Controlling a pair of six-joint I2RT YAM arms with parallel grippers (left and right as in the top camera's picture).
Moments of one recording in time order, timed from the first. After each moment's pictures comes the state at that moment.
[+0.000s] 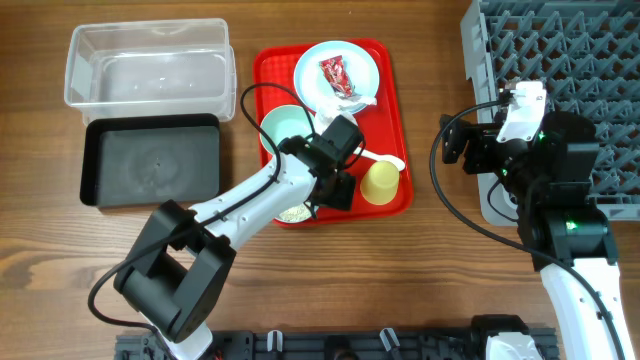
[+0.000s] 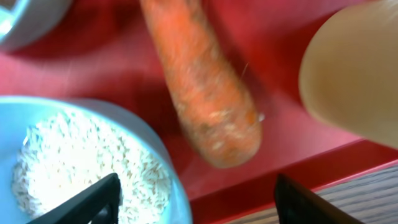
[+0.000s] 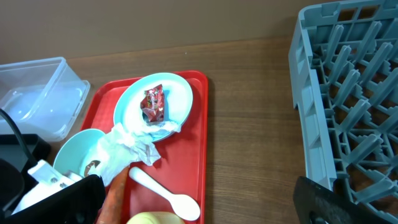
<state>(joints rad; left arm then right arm) -0.70 1.83 1.22 -0.77 0.00 -0.47 0.01 1.01 0.89 -0.43 -0.24 0.12</state>
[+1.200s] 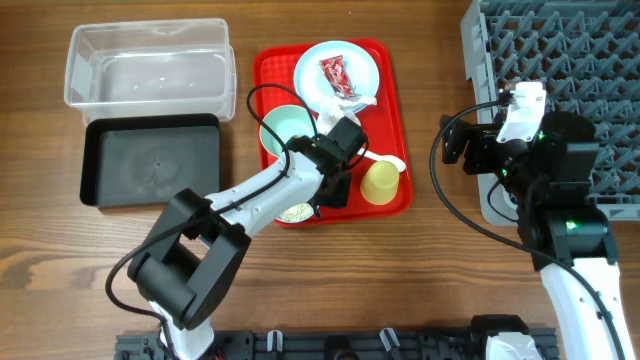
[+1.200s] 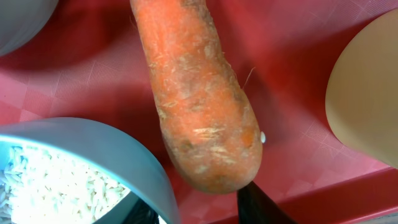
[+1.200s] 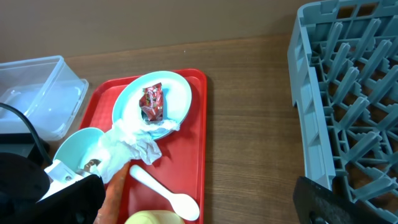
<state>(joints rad) -0.70 1.90 1.23 -0.74 -0.03 -0.48 0.01 1.01 0.89 -0.43 -0.24 0.12</state>
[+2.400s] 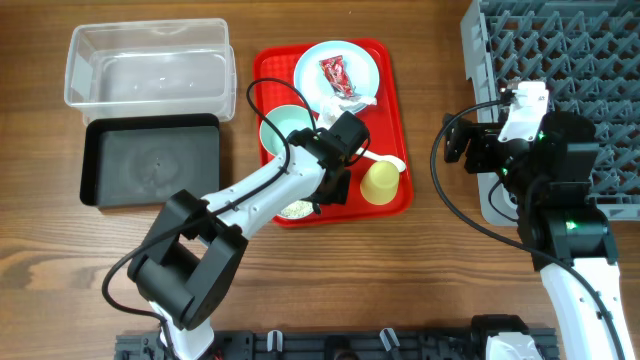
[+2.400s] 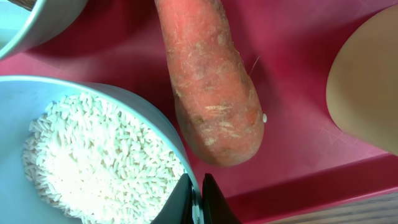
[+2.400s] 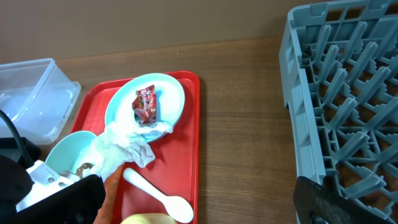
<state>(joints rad) -0.70 1.90 1.30 -0.85 -0.05 -0.49 0.01 1.01 0.89 -0.43 -0.21 0.12</state>
